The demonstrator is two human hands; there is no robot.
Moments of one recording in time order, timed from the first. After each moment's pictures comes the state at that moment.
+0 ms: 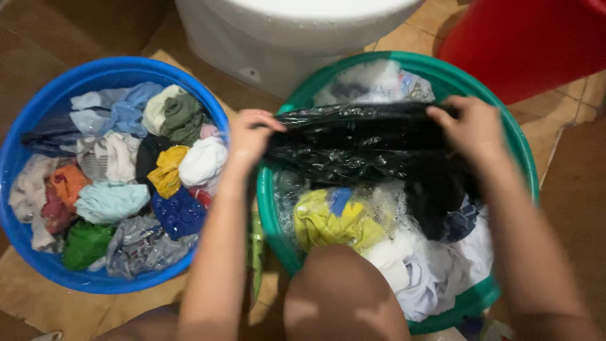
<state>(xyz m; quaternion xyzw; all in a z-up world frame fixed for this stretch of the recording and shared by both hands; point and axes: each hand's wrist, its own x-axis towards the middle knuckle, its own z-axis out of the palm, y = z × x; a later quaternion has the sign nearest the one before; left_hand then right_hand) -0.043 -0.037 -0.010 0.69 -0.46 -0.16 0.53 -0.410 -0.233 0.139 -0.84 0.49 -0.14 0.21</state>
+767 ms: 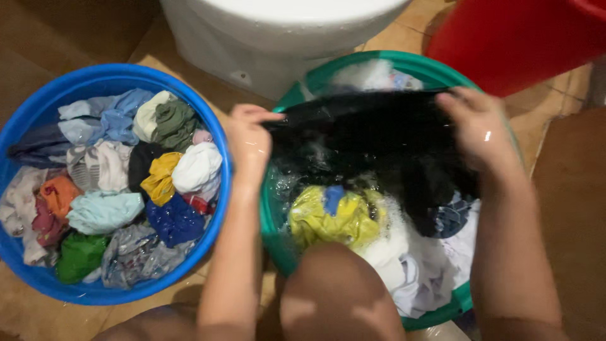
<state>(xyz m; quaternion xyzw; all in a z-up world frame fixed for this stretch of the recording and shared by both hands) -0.082 -0.041 0.035 0.74 -0.41 -0.05 0.53 -0.433 -0.231 0.134 -0.65 0.56 -0.23 0.47</state>
